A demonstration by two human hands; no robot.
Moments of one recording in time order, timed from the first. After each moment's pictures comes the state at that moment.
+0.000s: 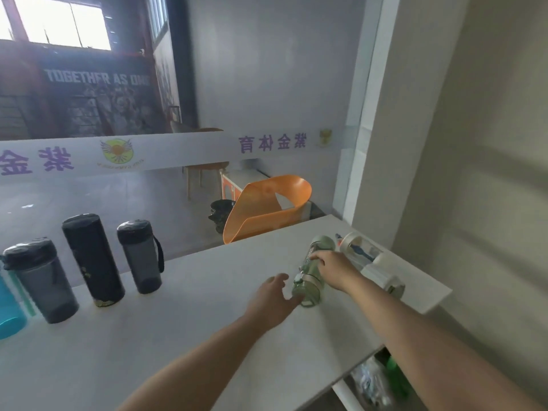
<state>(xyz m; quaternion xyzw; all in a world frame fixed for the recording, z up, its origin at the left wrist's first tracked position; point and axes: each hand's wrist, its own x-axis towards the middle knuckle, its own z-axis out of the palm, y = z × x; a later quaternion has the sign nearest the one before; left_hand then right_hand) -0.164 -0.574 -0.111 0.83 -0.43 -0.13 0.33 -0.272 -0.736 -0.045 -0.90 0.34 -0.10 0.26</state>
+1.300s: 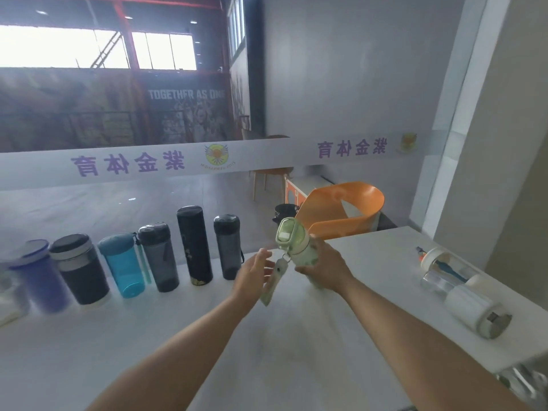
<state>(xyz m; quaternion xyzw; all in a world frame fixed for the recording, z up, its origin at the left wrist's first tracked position) -0.070 -0.421 -0.057 0.73 -0.20 -0.15 0.64 -0.140 -0.617 -0.052 -0.92 0.15 -0.20 0.31</state>
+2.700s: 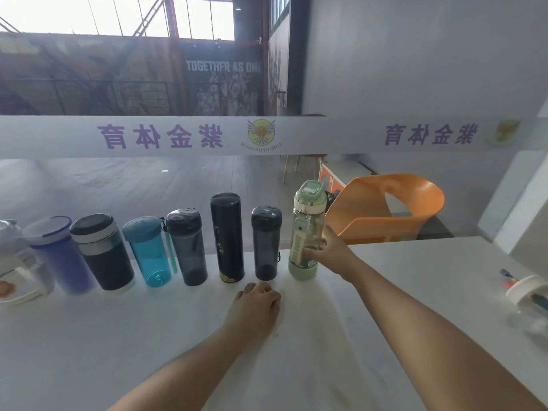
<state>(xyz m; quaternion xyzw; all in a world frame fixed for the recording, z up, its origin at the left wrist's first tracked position) 0.006 -0.363 -0.146 0.93 -0.33 0.01 0.15 -0.009 -0.593 -0.058 -0.84 0.12 -0.06 0.52</state>
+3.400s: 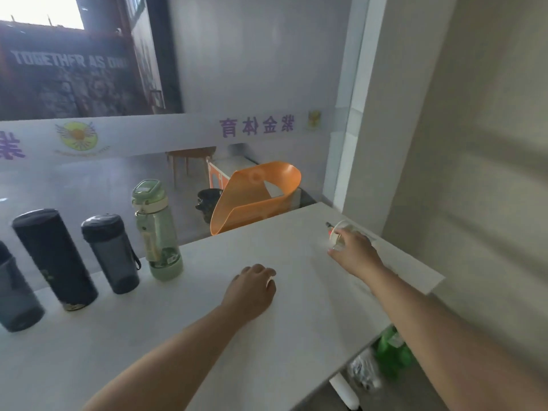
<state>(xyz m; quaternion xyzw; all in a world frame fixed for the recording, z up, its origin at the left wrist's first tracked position) -0.135 -0.583 -0.120 0.84 -0.51 -0.01 0.20 -0.303 -0.795 -0.055 -0.88 0.42 -0.16 0.17</state>
